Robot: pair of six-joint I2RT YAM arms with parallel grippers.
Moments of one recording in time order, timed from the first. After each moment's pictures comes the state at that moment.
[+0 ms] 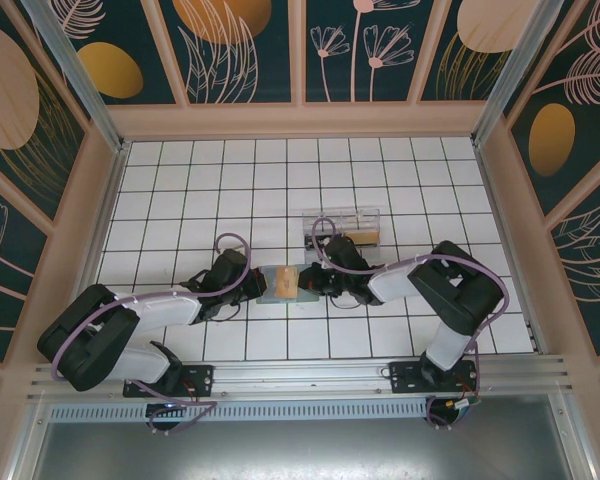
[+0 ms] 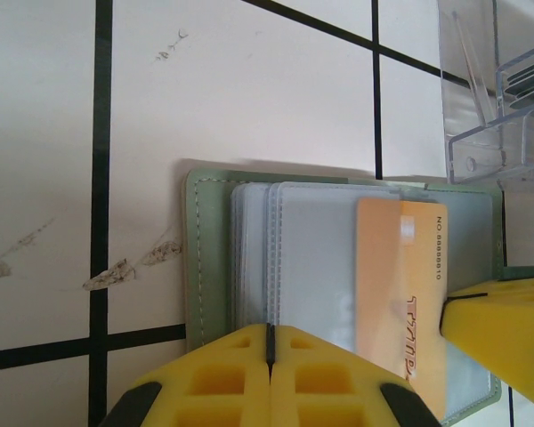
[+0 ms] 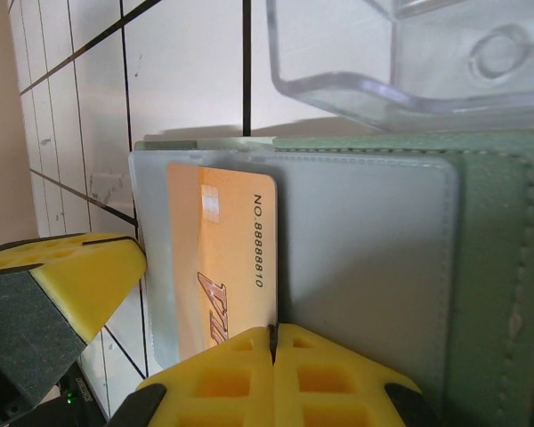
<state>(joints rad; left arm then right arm) -0.68 1.37 0.39 0.18 0.08 -0.88 0.78 1.71 0.57 0.41 -0.40 0.99</state>
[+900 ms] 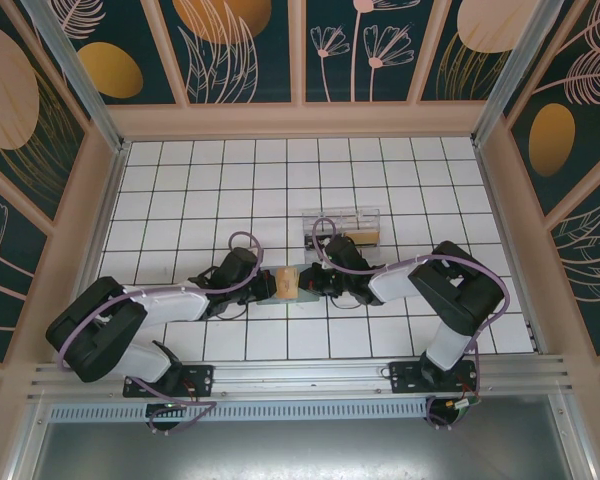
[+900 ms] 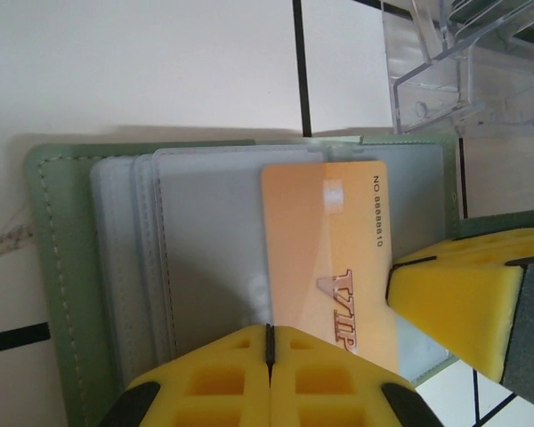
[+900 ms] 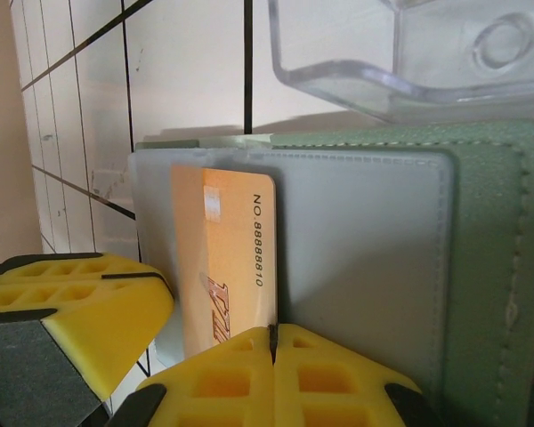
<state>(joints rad) -0.73 1.43 0.45 0.16 0.15 -0.85 0.78 1.71 0.57 0.41 -0.41 0.99</state>
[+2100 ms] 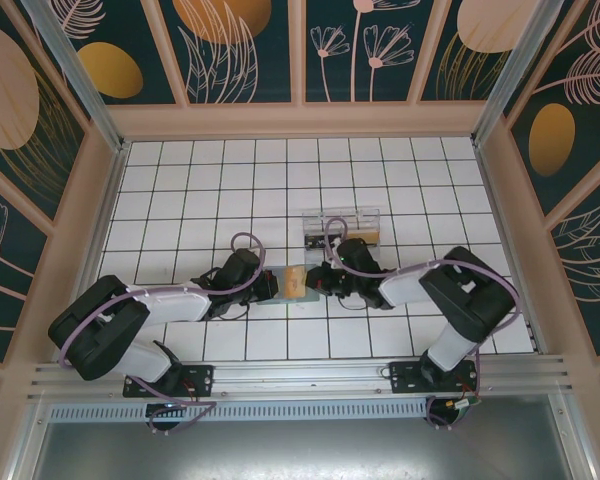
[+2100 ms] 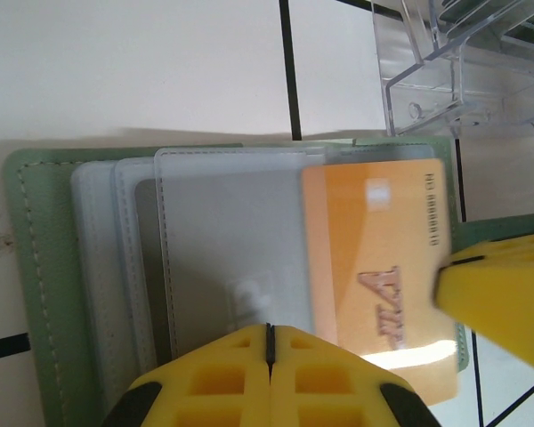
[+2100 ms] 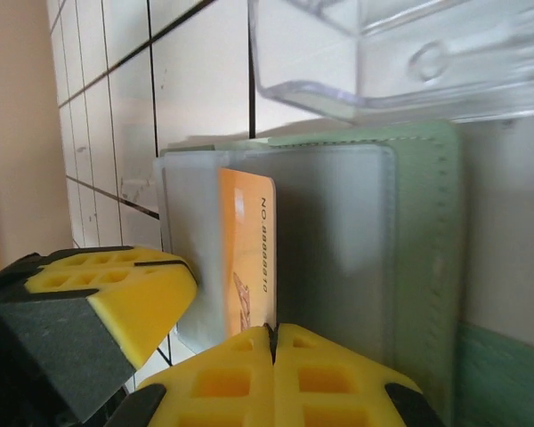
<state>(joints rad) -0.75 1.44 0.45 0.18 0.12 -0.85 0.72 1.62 0.48 0.48 -0.44 1.01</state>
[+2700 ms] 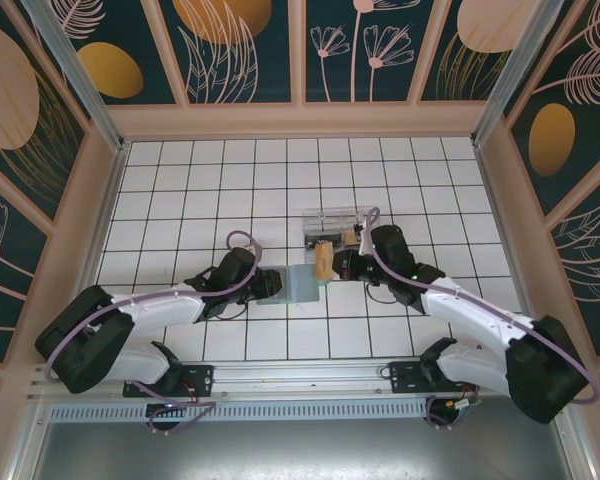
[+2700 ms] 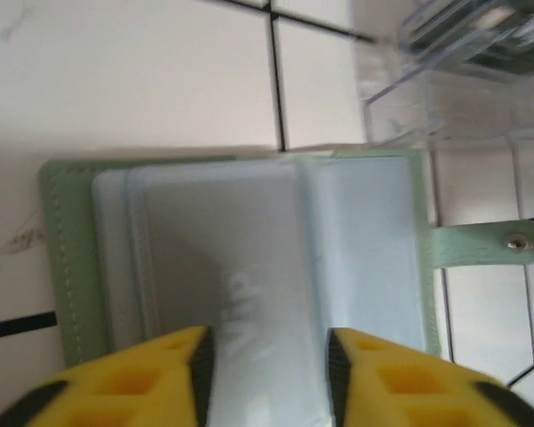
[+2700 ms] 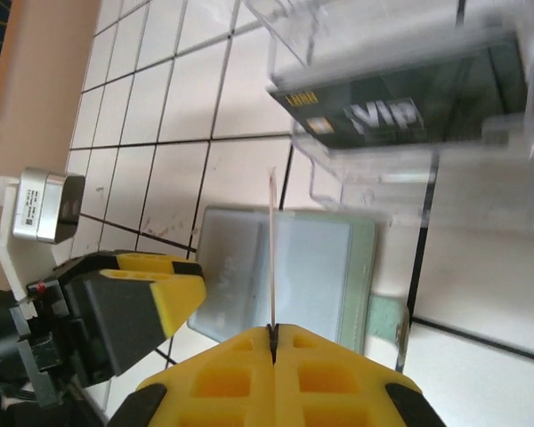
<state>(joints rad) -0.75 1.33 0.46 0.11 0.09 -0.85 0.63 1.09 0.56 -0.09 -0.28 0.69</state>
